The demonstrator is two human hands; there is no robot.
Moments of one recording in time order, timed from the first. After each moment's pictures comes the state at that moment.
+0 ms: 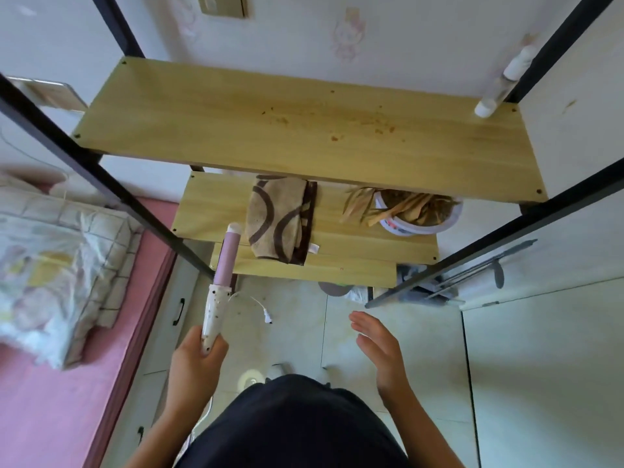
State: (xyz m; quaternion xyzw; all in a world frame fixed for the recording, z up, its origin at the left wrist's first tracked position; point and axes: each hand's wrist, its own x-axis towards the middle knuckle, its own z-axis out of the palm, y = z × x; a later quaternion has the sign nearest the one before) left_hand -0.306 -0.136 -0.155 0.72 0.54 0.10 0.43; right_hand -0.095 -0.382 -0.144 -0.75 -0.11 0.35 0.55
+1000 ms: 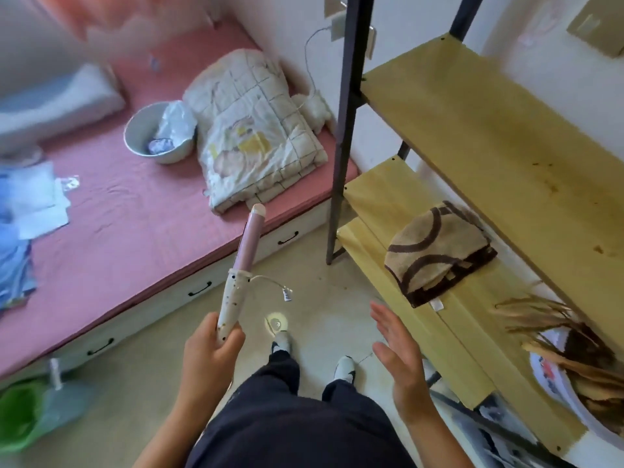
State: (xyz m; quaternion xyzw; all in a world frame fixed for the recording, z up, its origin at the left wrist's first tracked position) left_hand -0.365 -0.237 -0.102 0.48 0.77 0.28 0.31; right_hand -0.067 -0.252 -0.135 -0.58 -0.44 0.55 0.40
